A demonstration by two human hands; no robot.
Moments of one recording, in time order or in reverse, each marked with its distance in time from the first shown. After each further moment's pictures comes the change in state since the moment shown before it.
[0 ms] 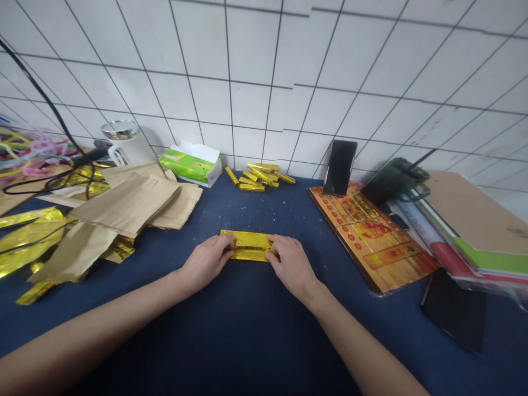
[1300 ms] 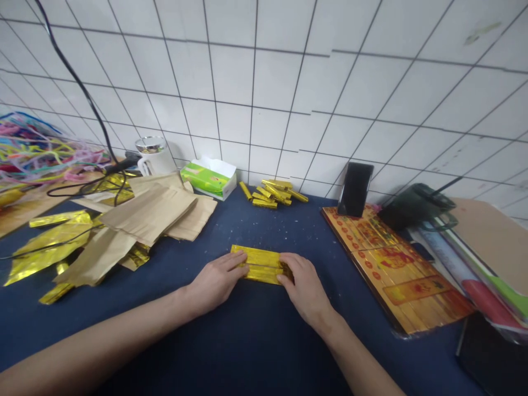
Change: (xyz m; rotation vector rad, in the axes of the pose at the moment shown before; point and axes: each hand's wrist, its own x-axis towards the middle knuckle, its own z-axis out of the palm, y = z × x) left_hand -0.007 -0.001 -0.001 0.093 0.021 0.249; right_hand 0.001 0.006 0.001 0.098 0.015 0.024
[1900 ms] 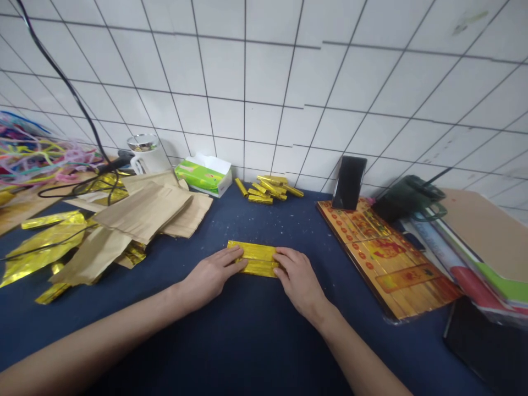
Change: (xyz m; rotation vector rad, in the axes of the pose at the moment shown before) left_hand -0.003 0.000 -0.010 0.071 -0.121 0.001; right_hand -0.002 0.003 0.002 -0.079 -0.012 -0.076
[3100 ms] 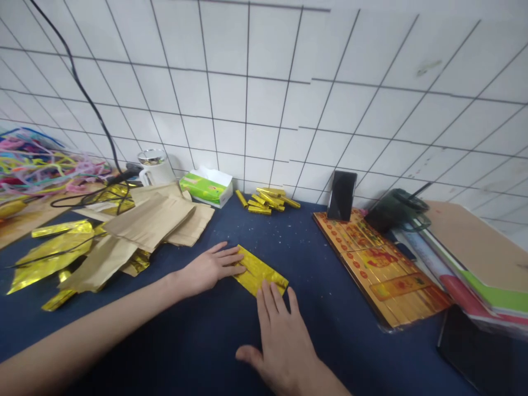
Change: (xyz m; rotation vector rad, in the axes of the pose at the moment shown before) left_hand 0.008 -0.031 -0.014 0.087 -0.120 0.186; right_hand -0.048 -0.063 0.004 -0.466 -0.252 -0.188
